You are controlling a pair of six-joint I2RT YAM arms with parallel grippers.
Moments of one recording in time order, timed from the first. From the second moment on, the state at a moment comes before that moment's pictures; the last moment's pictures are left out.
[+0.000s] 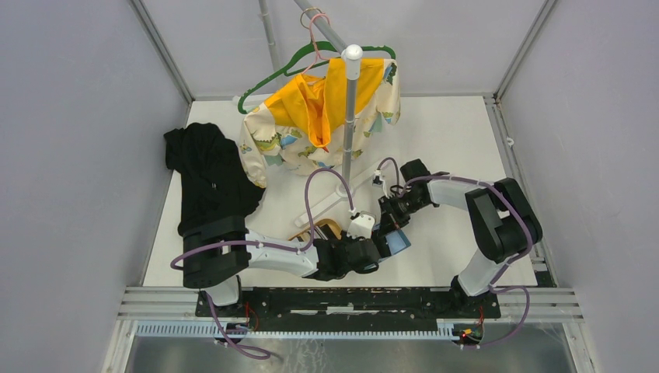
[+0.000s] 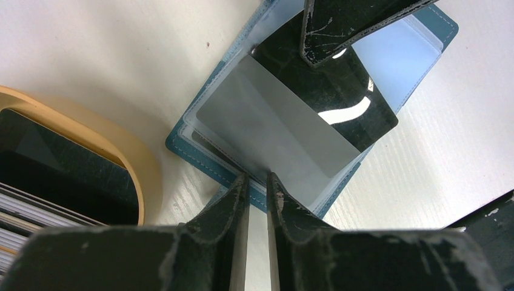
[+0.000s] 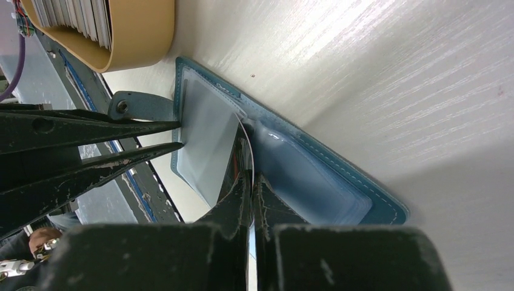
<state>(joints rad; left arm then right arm) -1.35 1.68 0.82 -0.07 -0.55 -0.76 0.36 1.70 0.82 -0.48 -0.78 -0.20</state>
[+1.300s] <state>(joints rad) -1.39 1.71 1.03 -0.09 -0.43 -0.81 0.41 1.78 0.91 -0.58 -0.82 -0.26</state>
